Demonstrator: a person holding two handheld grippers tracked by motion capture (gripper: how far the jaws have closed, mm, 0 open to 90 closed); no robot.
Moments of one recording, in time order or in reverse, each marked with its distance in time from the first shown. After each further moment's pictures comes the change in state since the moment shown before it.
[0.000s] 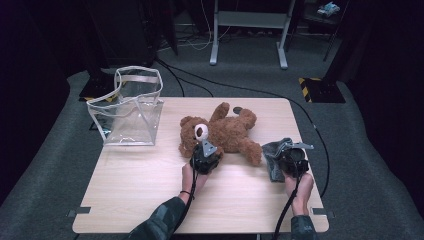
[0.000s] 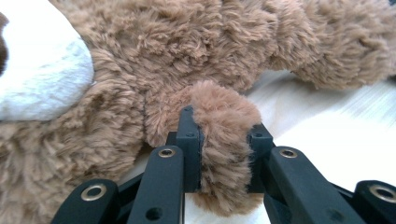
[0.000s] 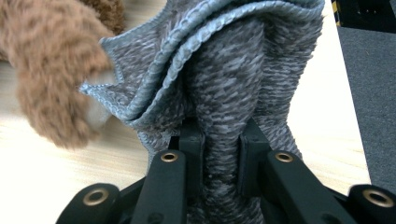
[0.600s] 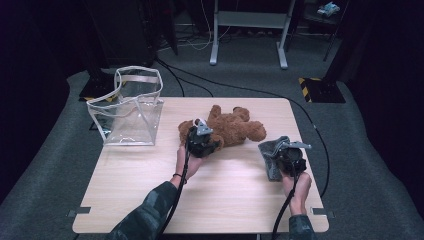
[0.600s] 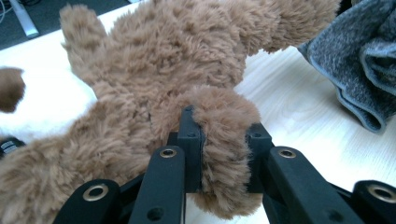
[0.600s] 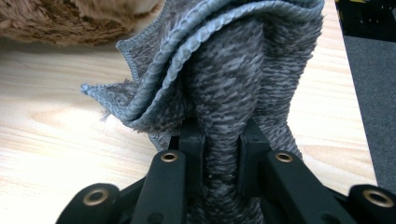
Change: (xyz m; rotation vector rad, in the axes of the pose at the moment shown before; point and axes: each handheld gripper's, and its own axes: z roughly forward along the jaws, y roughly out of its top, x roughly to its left) left arm 0.032 0.048 -0.014 0.040 -0.114 -0.027; right arm 0.009 0.004 -0.005 -0.029 0.015 -0.020
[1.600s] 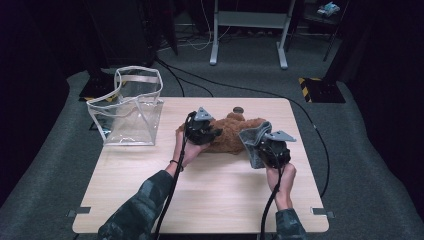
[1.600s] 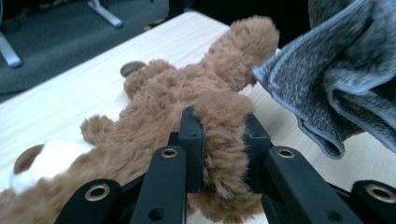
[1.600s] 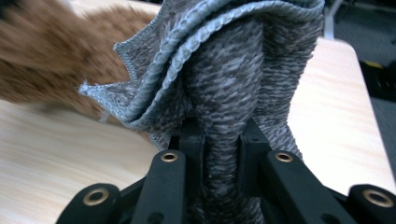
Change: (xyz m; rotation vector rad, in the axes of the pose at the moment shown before) left arm 0.011 0.041 -0.018 -0.023 -0.080 0.055; right arm 0.063 0.042 -0.028 -0.164 0.089 -0.113
